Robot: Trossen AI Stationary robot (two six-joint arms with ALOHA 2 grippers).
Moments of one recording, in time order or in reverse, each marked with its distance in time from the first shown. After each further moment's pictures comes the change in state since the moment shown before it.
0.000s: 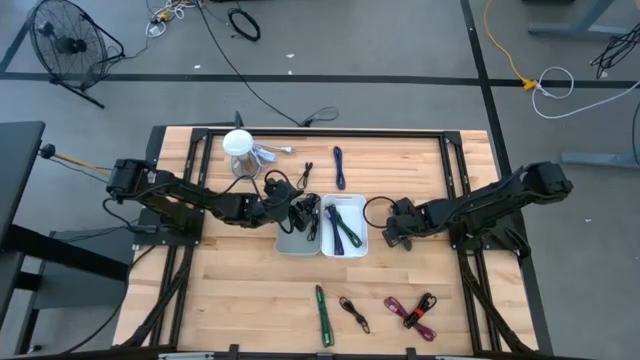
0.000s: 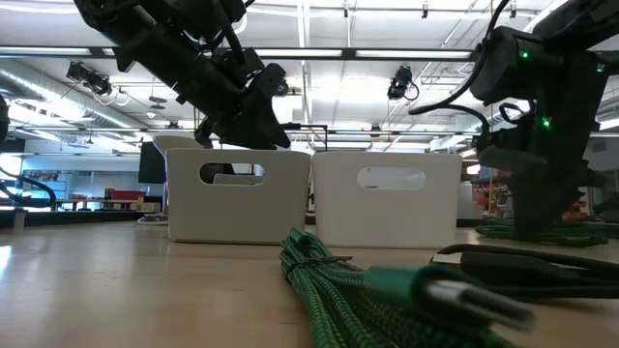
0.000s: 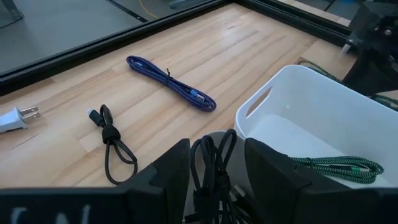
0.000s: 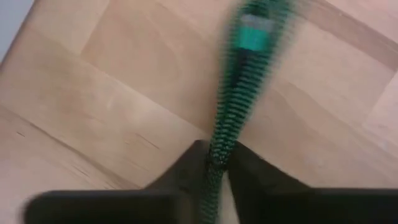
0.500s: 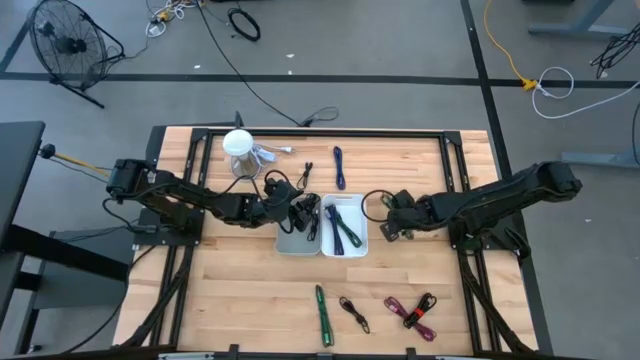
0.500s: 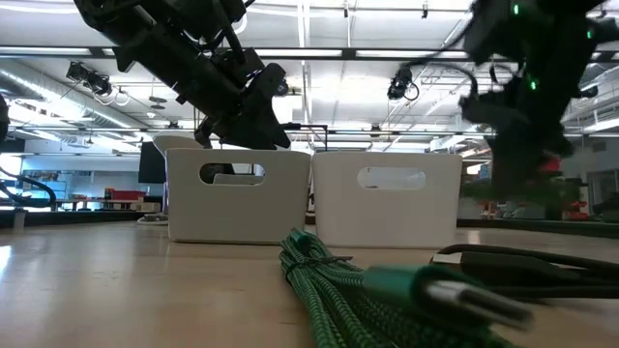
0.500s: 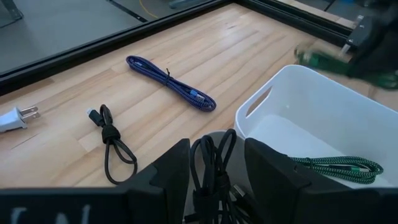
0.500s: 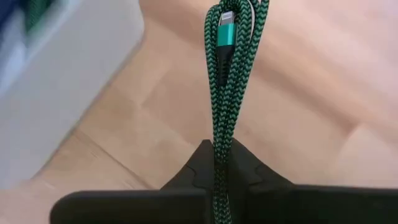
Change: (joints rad) left arm 0.000 0.000 0.000 0.000 0.000 -0.002; right arm -0.005 -0.129 0.135 -0.129 0.115 -0.123
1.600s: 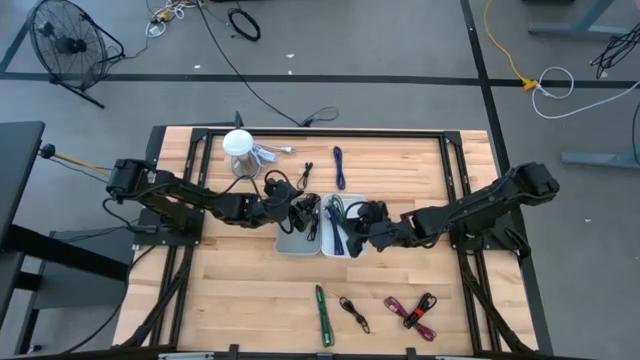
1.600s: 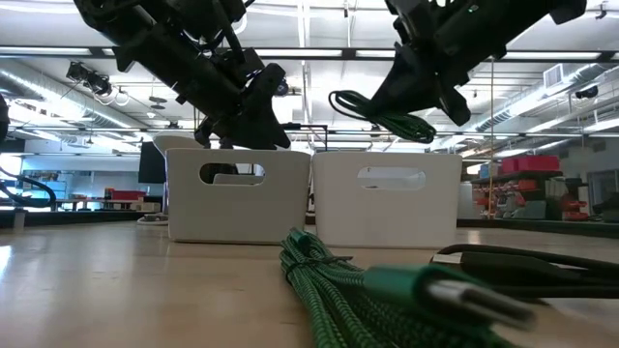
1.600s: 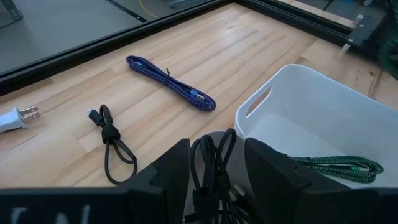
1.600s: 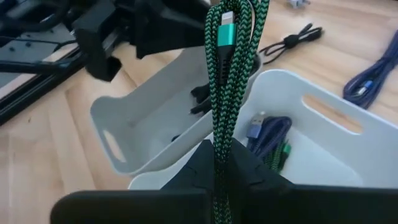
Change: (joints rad) left arm -0.001 0.000 0.000 0.000 0.000 0.002; right arm 0.147 0.217 0.176 0.675 0.218 -0.240
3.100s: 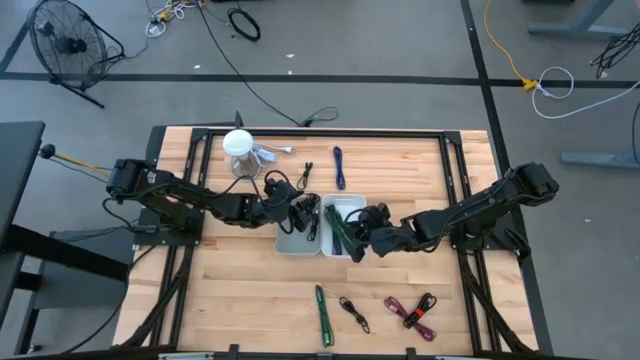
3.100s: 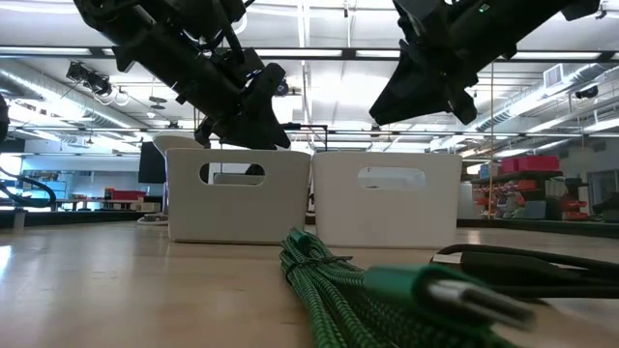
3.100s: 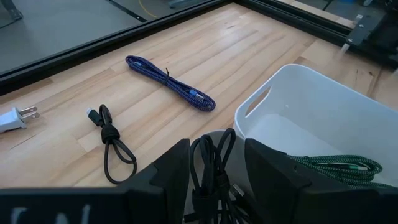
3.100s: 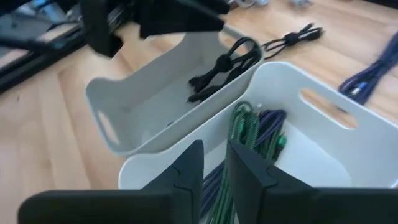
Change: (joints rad) left arm 0.000 0.000 0.000 0.000 0.000 0.000; right arm 0.038 0.007 0.000 -0.038 0.030 -0.038
